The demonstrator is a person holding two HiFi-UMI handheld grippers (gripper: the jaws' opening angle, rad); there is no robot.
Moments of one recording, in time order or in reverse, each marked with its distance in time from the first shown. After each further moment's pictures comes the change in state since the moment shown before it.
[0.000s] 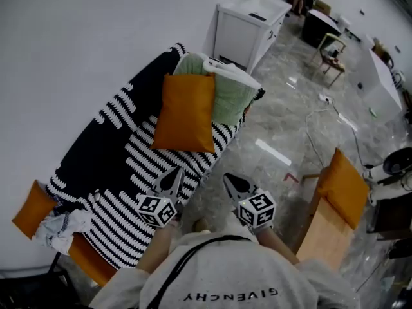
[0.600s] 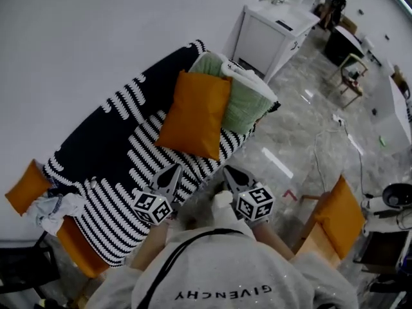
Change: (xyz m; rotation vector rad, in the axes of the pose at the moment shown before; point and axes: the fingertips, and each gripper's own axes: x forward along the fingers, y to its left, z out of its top) left arm 0.026 0.028 0.010 -0.032 -0.067 0.080; right arm 0.065 -0.045 0.025 0.023 0.003 0.113
